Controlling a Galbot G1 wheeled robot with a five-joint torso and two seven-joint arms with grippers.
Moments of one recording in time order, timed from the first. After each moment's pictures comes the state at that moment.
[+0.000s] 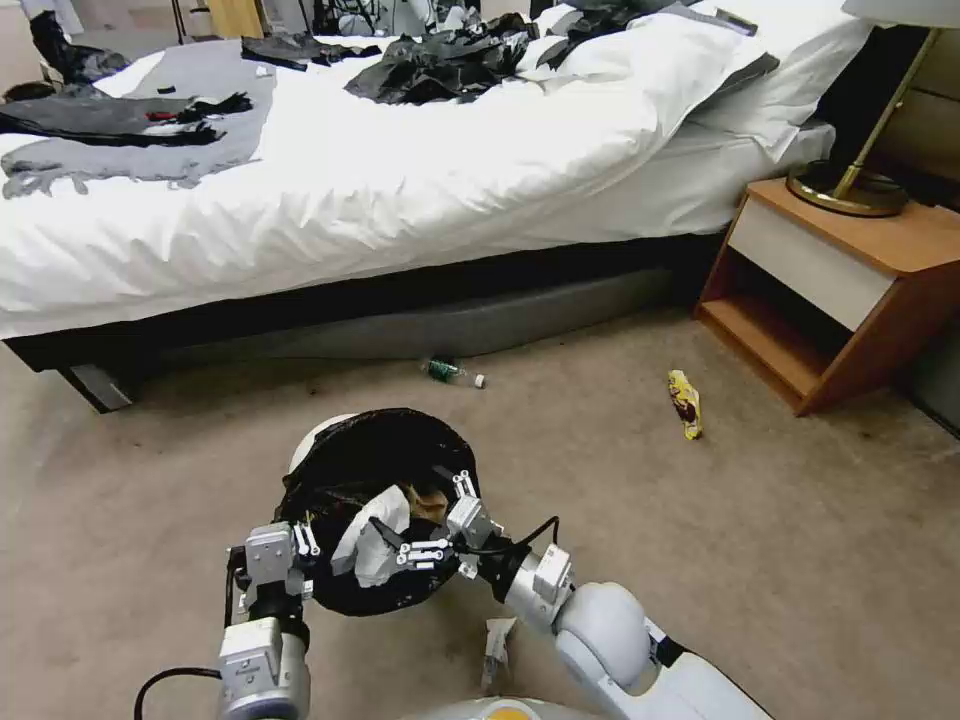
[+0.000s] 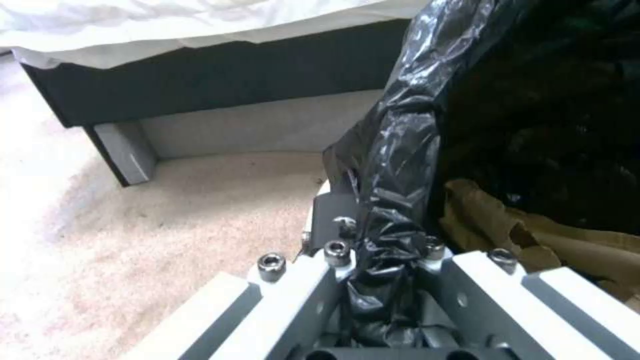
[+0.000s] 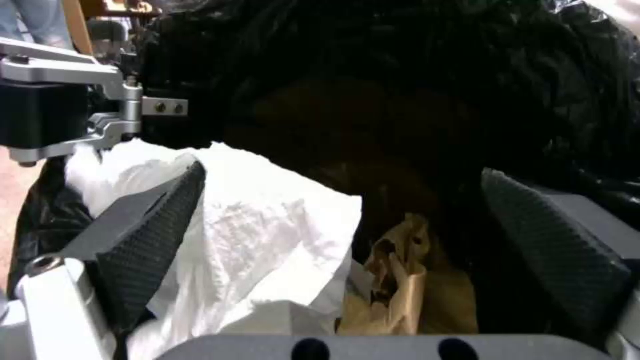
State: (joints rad) left arm 1.90 -1.54 -0.49 -2.30 0.06 0.11 -0.31; right arm -1.20 1.18 -0.17 1.83 0.23 0.13 -0.26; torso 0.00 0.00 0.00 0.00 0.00
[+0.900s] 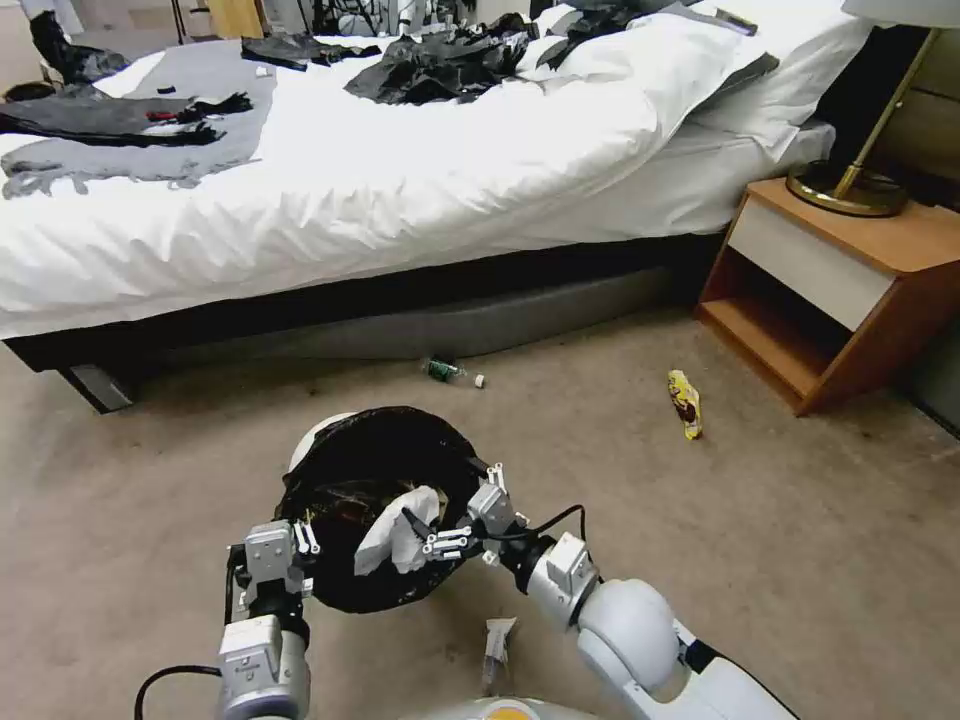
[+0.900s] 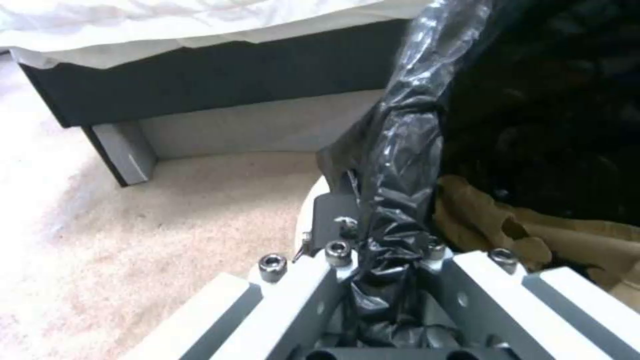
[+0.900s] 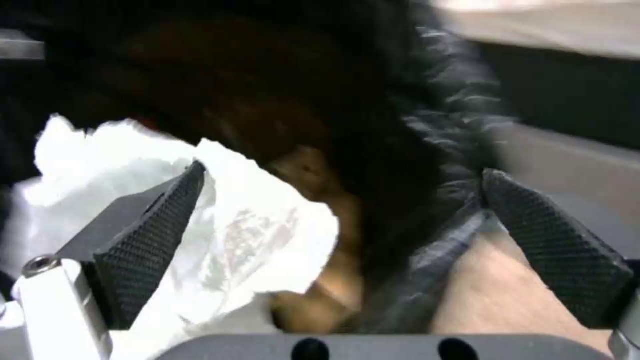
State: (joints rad) left arm 1.90 -1.54 -0.50 -2.30 0.05 0.12 -0.31; right arm -1.23 1.14 -0.11 1.96 0.19 -0.13 -0.10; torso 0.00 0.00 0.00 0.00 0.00
